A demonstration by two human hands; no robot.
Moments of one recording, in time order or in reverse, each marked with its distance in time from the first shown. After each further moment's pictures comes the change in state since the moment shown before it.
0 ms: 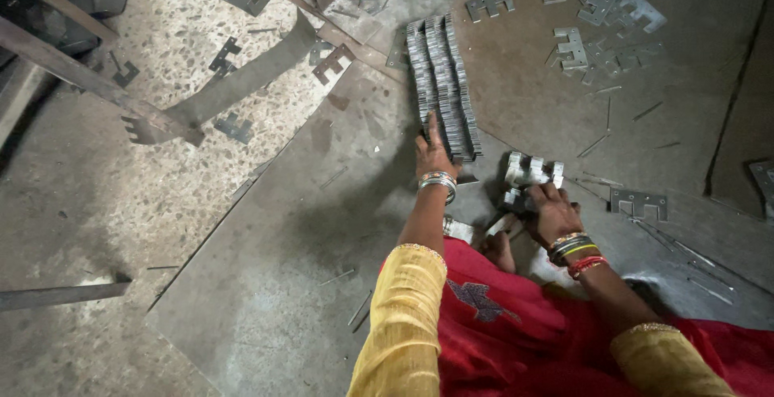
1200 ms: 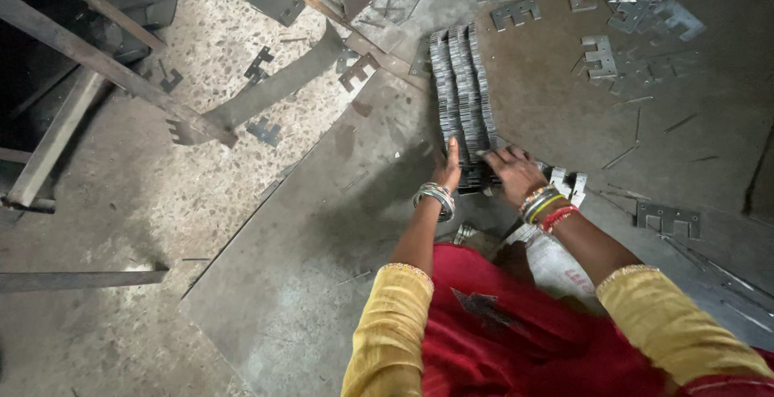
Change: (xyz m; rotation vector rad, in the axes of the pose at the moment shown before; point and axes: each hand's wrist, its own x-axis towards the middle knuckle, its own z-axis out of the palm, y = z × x) left_hand 0.037 -0.062 0.035 -0.510 -0.207 -0.247; right_hand 0.082 -0.101 -0.068 0.075 0.011 -0.456
